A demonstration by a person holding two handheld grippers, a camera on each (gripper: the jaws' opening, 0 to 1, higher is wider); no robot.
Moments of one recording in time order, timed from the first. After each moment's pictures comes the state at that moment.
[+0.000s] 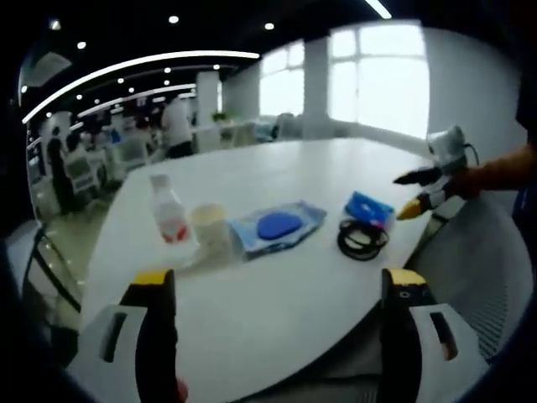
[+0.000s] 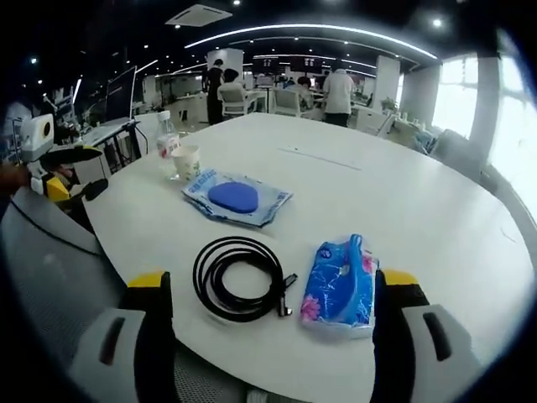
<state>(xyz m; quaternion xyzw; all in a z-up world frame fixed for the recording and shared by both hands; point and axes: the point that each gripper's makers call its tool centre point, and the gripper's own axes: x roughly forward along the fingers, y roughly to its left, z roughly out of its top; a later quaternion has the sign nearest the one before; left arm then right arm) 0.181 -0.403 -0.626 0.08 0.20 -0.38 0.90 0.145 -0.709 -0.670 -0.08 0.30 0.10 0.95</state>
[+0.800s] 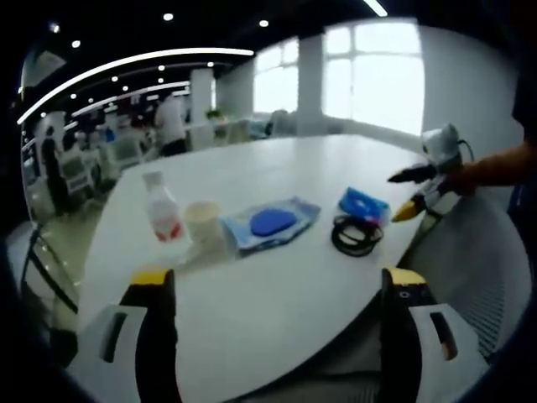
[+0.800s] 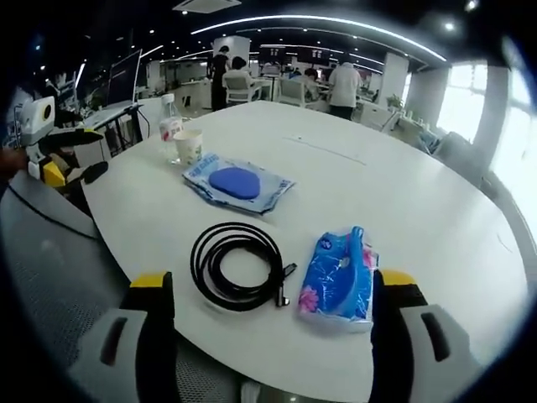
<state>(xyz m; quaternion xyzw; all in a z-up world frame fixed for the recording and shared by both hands) 0.176 -0.405 -0.628 0.08 0.21 -0.40 0.89 0.139 -0.709 -0.679 -0.11 0.32 0.11 0.93</state>
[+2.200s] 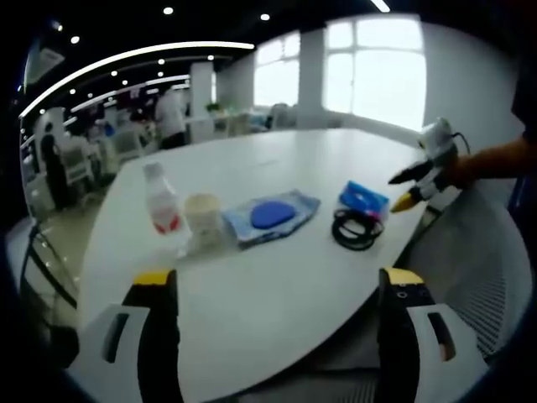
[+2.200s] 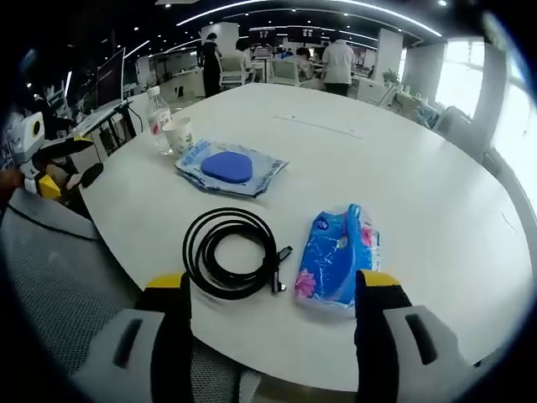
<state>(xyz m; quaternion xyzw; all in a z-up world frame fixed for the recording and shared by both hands) 0.175 -0.403 -0.636 0.09 0.23 -0.40 0.89 0.140 -0.724 -0.686 -0.07 0.37 0.10 0.92</state>
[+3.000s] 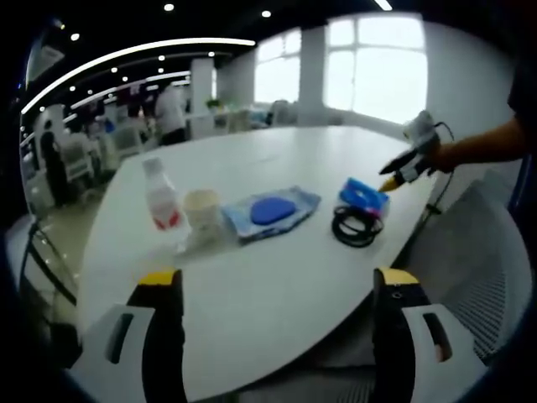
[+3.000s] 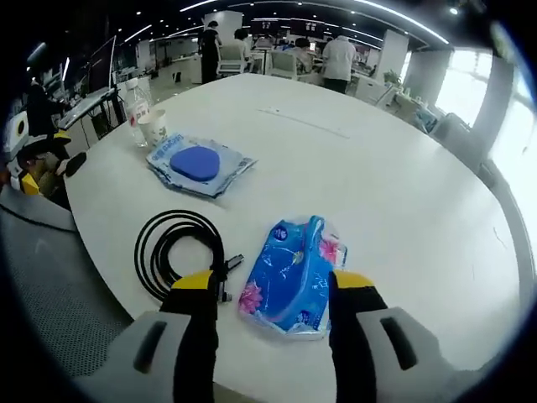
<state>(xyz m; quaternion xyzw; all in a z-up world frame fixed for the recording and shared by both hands) 0.174 -0.401 -0.640 0.09 0.24 -0.39 0.88 0.173 -0.776 -0.695 -0.11 0.40 0.09 0.91</state>
